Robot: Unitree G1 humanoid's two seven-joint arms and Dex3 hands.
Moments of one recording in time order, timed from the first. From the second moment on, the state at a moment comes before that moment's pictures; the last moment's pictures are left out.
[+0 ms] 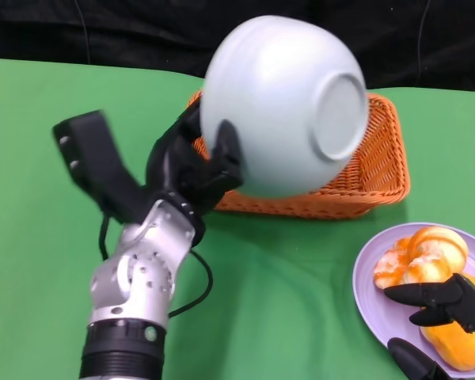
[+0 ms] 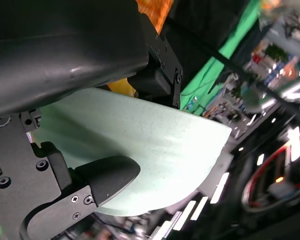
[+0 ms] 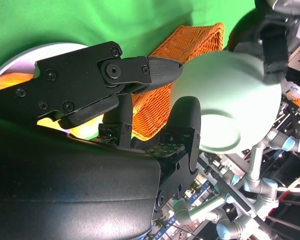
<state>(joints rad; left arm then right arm) -0.55 -0.28 0.21 0.40 -0.59 0.31 -0.06 0.62 -0.14 0.13 -0.58 -0.53 -0.30 -0.23</state>
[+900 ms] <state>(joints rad) -0.64 -0.26 0.37 0.67 -0.97 0.31 -0.22 0.62 -0.15 0.13 -0.57 -0.53 -0.30 -0.23</state>
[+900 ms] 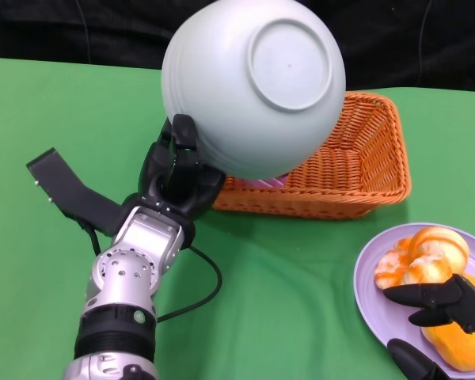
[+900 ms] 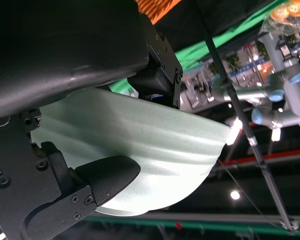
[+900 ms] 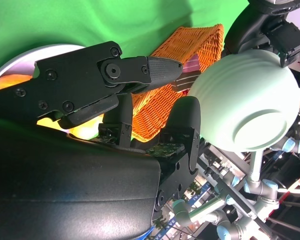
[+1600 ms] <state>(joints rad) -0.64 -0.26 0.37 0.72 -0.98 0.27 -0.25 0.63 -0.15 0.13 -0.57 -0.53 -0.30 -0.23</state>
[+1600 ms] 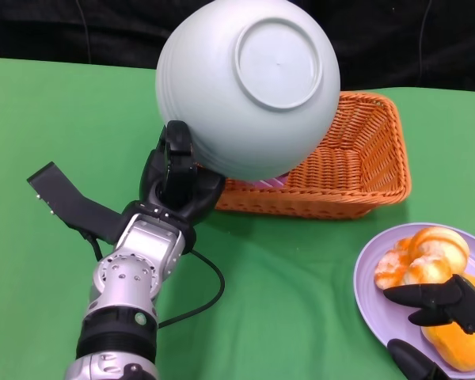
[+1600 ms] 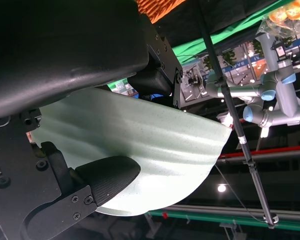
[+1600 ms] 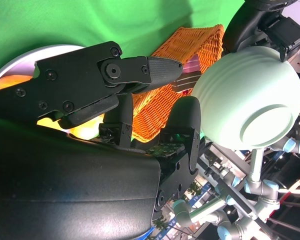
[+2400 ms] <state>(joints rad) -0.54 -0.21 0.11 0.47 -0.48 -0.07 -0.43 0.62 -0.15 0.13 -0.57 -0.53 -0.30 -0.22</state>
